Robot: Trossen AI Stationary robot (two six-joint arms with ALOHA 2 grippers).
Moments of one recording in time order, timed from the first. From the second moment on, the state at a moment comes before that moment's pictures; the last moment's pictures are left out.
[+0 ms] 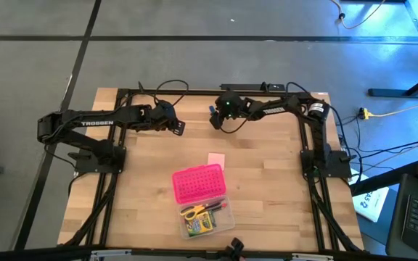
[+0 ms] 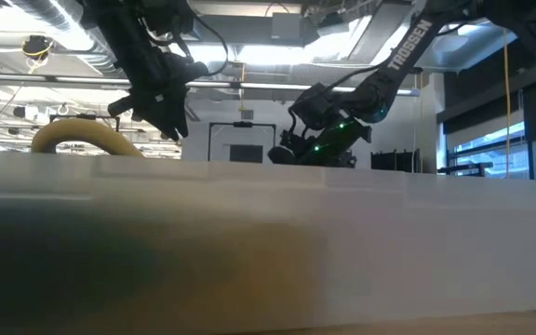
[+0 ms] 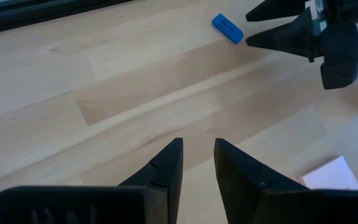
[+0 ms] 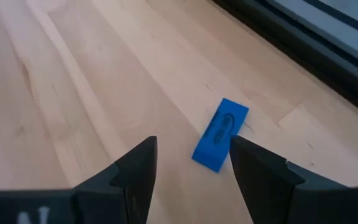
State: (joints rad) left arm 0.30 1.24 0.86 -0.57 -0.33 -0.80; right arm -0.49 2.03 1.13 0.19 0.01 0.18
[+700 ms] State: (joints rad) left arm 0.30 1.24 0.86 -0.57 -0.33 -0.80; right arm -0.49 2.05 1.32 -0.08 0.02 0.18
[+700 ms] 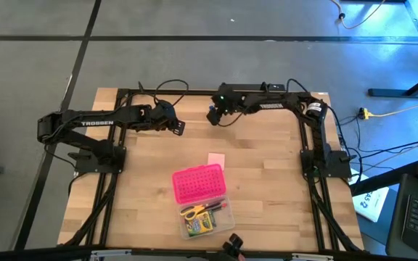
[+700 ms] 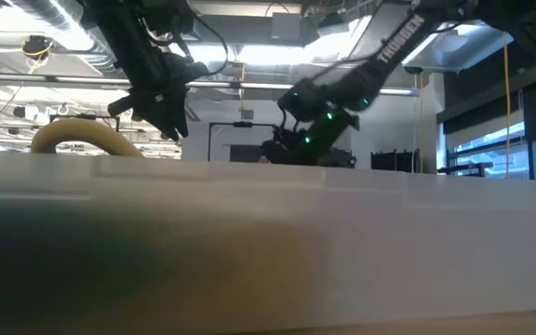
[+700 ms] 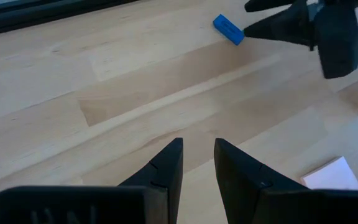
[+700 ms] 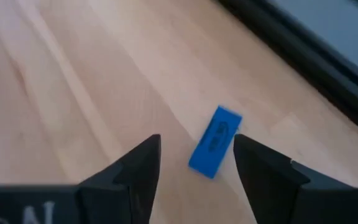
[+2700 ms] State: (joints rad) left arm 0.30 1.24 0.86 -0.57 -0.33 -0.80; right arm -0.58 2.24 1.68 -0.57 -0.19 0.34
